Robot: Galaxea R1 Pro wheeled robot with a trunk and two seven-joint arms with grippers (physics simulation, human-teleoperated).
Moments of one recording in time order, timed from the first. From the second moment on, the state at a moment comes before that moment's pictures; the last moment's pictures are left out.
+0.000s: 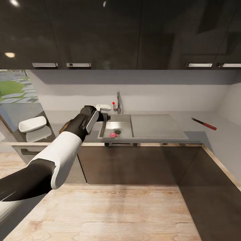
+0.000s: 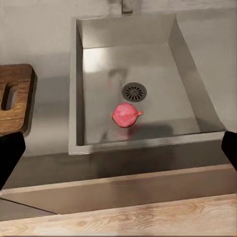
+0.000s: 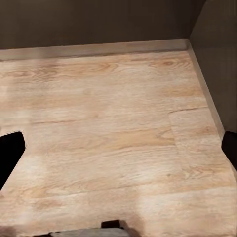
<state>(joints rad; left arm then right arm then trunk) -1.36 -0.16 -0.15 -0.60 0.15 0.77 0.14 -0.06 -0.03 -0.22 -0.01 0.07 -1.04 0.03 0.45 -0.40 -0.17</state>
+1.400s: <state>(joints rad) -1.36 -0.16 -0.14 -0.40 0.15 0.65 0.14 0.21 0.00 -0.23 -1.09 0.06 -0.25 0.01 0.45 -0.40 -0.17</state>
